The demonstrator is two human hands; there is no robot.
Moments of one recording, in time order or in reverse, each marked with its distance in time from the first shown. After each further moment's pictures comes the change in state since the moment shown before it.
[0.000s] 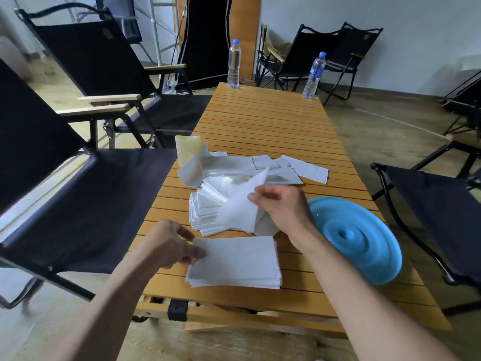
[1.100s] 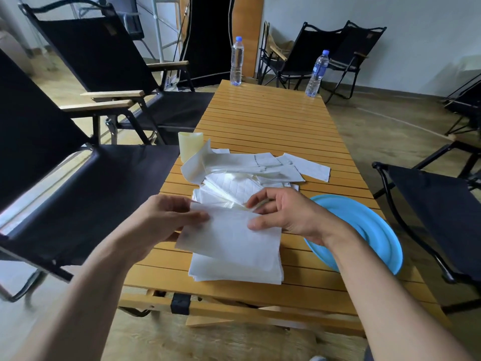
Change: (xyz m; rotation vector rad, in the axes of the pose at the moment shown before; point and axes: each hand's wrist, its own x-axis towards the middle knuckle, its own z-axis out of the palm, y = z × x) left_hand -0.023 0.008 -0.027 -0.362 -0.134 0.380; right_hand -0.020 -0.026 -0.033 -0.030 -0.621 0.066
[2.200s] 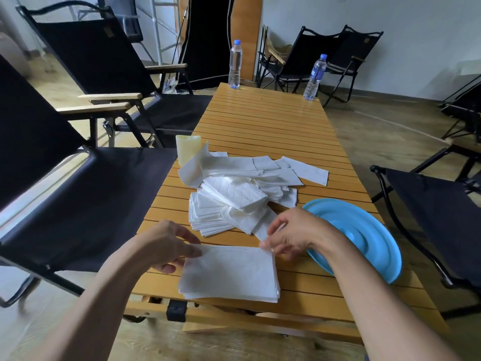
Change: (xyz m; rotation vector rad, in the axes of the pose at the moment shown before) left_hand 0.023 -0.022 0.011 0.435 0.006 -0.379; right_hand 0.010 0.024 -0.006 -0.312 0.163 0.397
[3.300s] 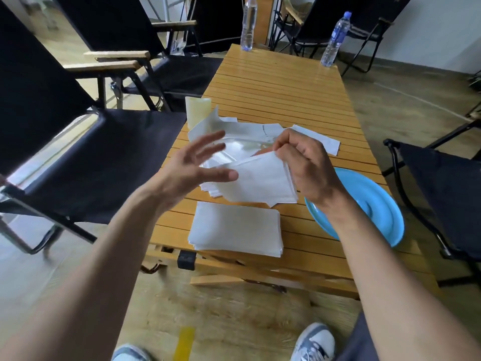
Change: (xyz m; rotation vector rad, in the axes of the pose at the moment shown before) left_hand -0.004 0.018 -0.002 -0.501 -0.012 0.627; right_hand -0.037 -0.033 0.001 0.346 0.277 -0.774
